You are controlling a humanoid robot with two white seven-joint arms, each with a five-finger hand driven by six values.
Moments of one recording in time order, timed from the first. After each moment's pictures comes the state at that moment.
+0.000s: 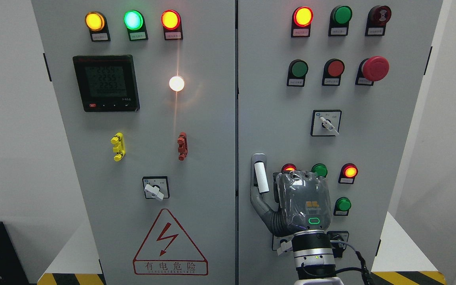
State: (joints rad) left arm 0.00 -0.11 -0.13 0.00 0.16 -0.11 0.00; right arm -0.47 0.14 0.27 -1.77 1.47 0.24 -0.03
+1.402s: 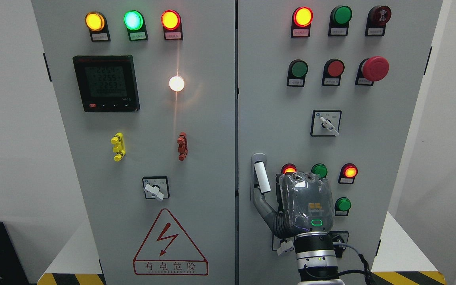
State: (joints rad) left arm 0.00 -0.11 -0.13 0.00 0.16 -0.11 0.00; right arm -0.46 0.14 0.26 -1.78 1.47 0.24 -0.03
